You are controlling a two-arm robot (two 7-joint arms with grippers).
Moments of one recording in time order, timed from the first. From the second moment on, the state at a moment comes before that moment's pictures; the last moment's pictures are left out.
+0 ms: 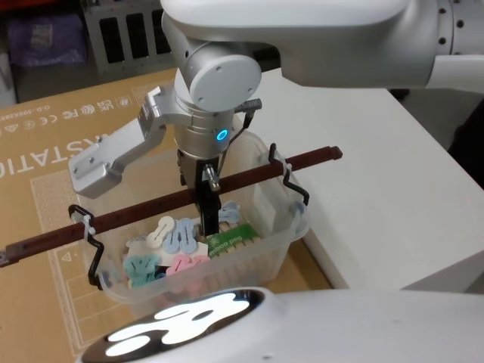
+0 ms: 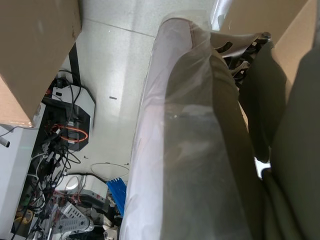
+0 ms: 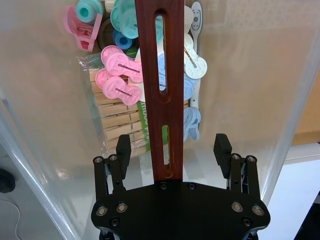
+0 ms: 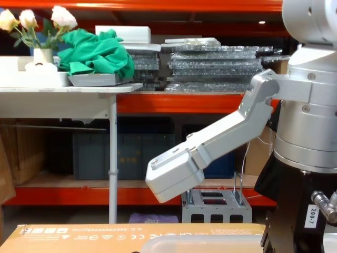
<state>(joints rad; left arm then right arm) -1.47 0.98 1.56 -0.90 0.05 0.15 -1.47 1.34 0.55 -1.59 -1.62 -0.40 -0.45 1.31</state>
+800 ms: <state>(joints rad) -1.47 0.98 1.56 -0.90 0.05 0.15 -1.47 1.35 0.54 -1.58 -1.60 -0.38 -0.45 1.31</state>
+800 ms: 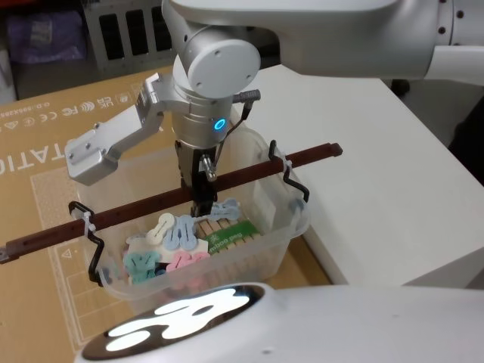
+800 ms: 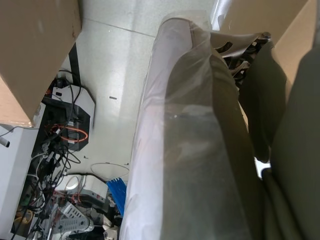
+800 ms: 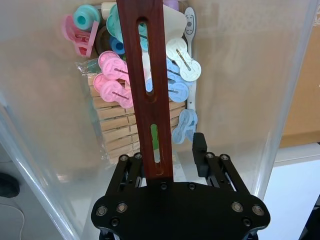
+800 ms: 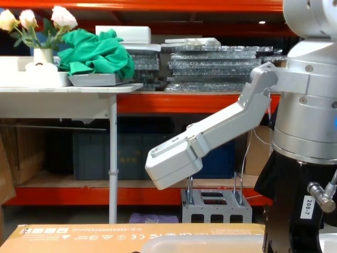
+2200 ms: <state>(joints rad) -1.47 0.98 1.56 -0.90 0.05 0.15 -1.47 1.36 0.58 -1.53 -1.61 -0.33 -0.46 1.31</state>
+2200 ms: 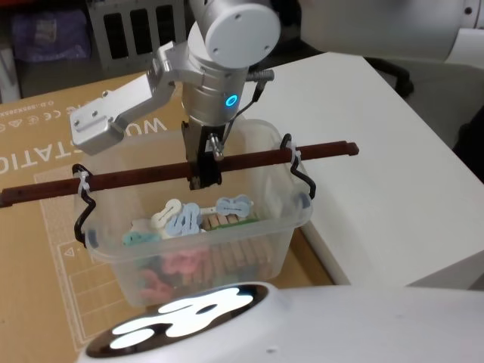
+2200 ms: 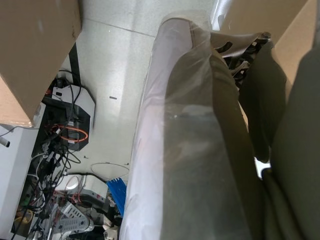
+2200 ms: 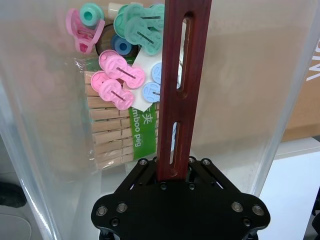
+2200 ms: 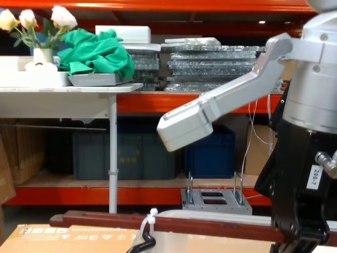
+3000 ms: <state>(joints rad) -1.47 0.98 1.56 -0.90 0.05 0.15 -1.47 1.41 0.65 -1.46 -1.60 -0.24 -0.41 1.37</state>
